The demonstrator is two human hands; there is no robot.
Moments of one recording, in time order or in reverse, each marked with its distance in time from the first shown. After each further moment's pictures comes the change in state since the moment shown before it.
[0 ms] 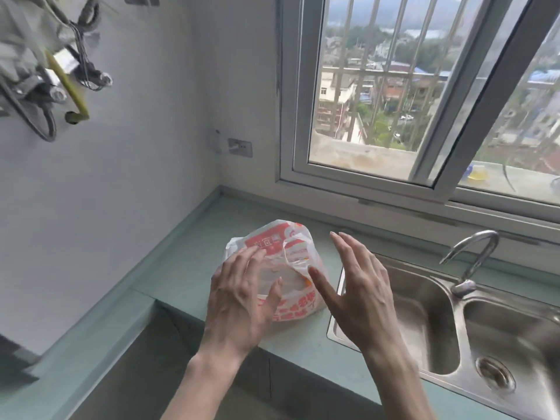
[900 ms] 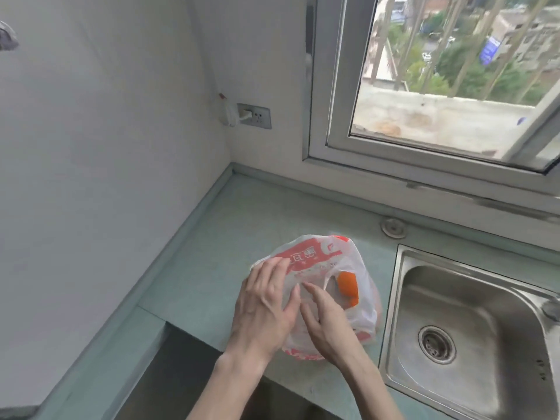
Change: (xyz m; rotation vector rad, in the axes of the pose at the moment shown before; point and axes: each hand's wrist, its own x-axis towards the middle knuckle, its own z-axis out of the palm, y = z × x) left_hand 0.147 -0.102 0.108 -0.047 -0.213 -0.075; right_hand 0.092 0.025 0.249 0.442 -0.623 0.348
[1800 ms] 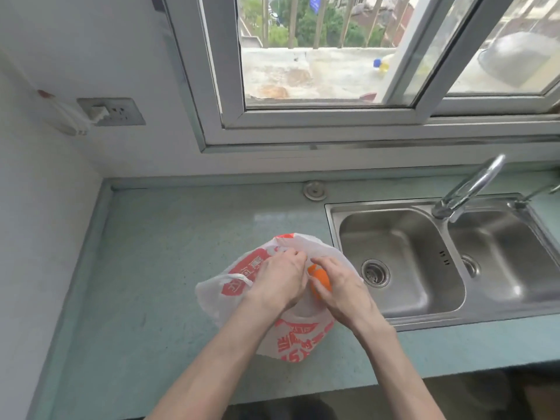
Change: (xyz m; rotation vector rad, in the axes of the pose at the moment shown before) left_hand 0.122 0.023 0.096 0.167 -0.736 0.521; right_hand 0.019 0.026 -0.047 -0.318 0.345 0.345
